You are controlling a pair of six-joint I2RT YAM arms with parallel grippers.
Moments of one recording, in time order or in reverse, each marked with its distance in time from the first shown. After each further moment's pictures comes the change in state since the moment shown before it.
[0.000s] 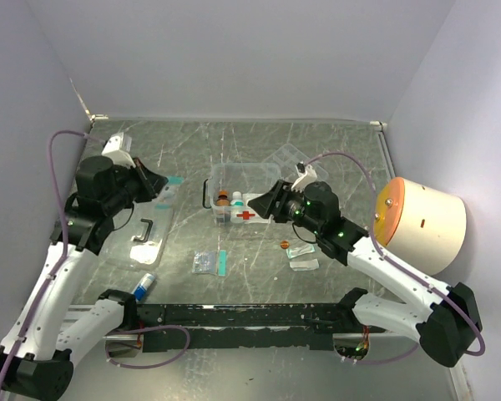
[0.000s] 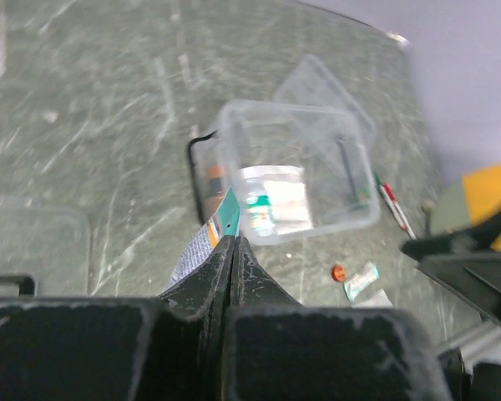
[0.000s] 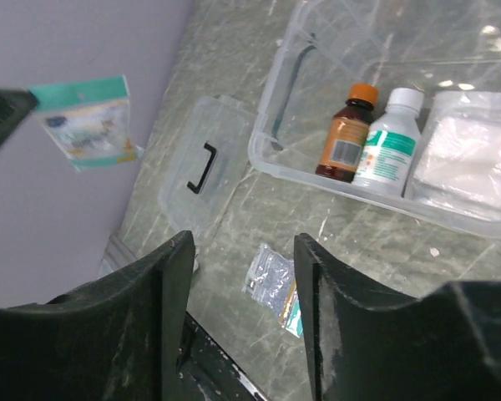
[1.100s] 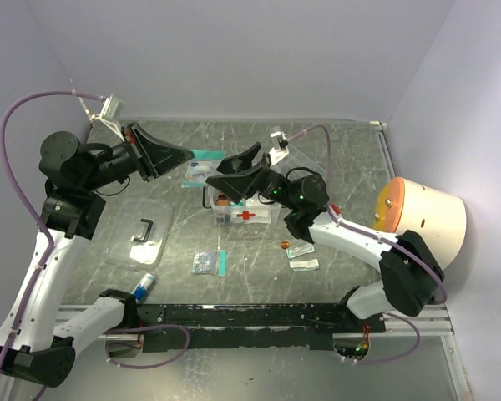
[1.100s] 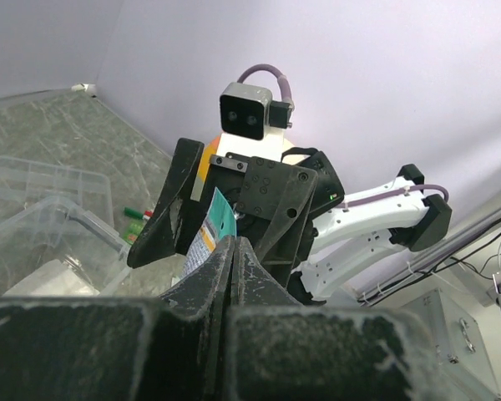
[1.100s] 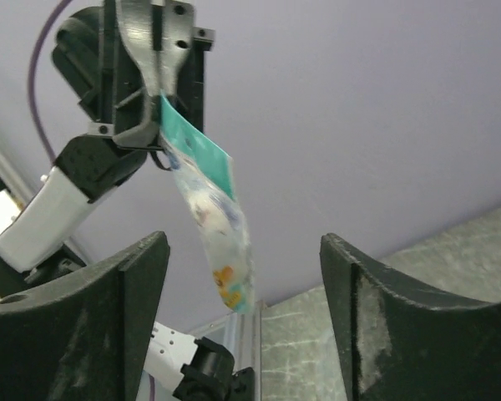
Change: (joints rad) left arm 0.000 0.110 0.303 0.397 0.743 -0.193; right arm 0.076 0.382 0.144 1.081 -0.379 0.031
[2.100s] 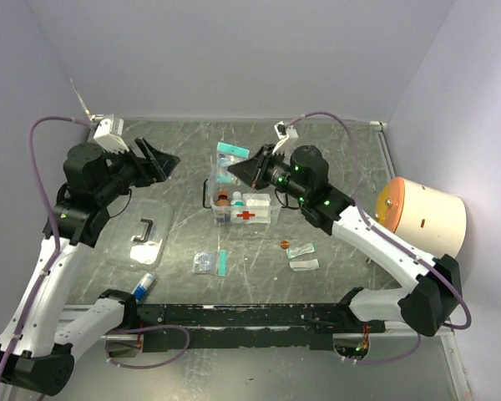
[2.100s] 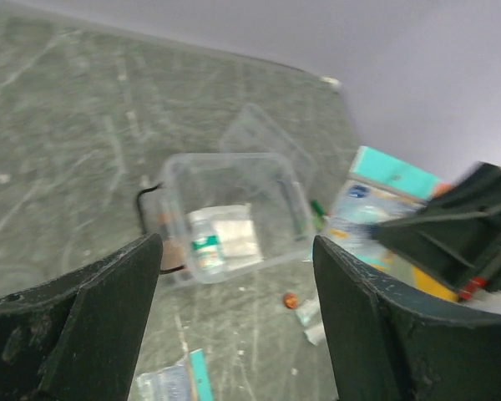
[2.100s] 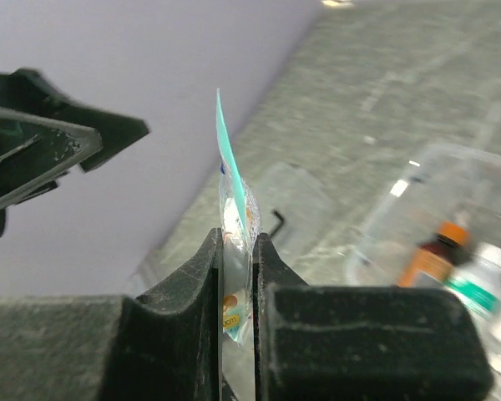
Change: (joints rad) left arm 0.000 -0.064 -0.100 -0.346 -0.583 0.178; right arm -0.048 -0.142 0.183 -0.896 0.216 -0.130
